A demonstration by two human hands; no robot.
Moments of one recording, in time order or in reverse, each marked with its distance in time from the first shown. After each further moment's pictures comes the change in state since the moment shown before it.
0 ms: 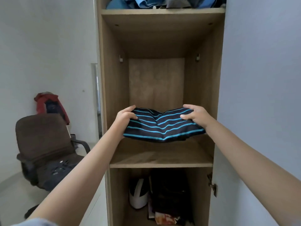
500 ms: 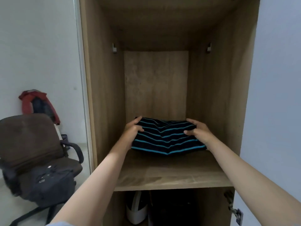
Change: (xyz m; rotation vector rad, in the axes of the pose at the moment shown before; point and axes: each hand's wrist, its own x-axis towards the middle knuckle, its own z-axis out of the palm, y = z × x) left_hand 0.124 -0.080 0.019 -0.078 -0.120 -0.143; right_hand 0.111 0.091 0.020 0.111 0.048 0.134
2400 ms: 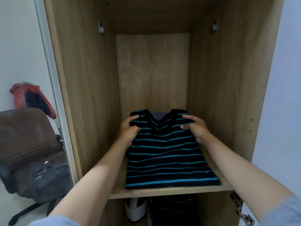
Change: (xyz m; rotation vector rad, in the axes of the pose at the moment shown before) left_hand 0.071 -0.060 0.002 0.139 0.181 0.033; right_hand 0.080 0.056 0.008 0.207 0.159 0.093
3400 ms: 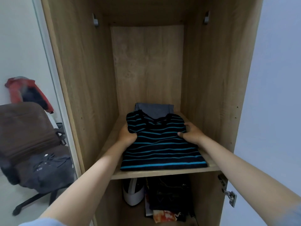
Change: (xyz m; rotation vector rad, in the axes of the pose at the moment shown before) left_hand -0.056 -0.022 -0.002 0.306 -0.107 -0.019; right_hand -0.056 0.025 -0.019 -0.577 -0.118 0.050
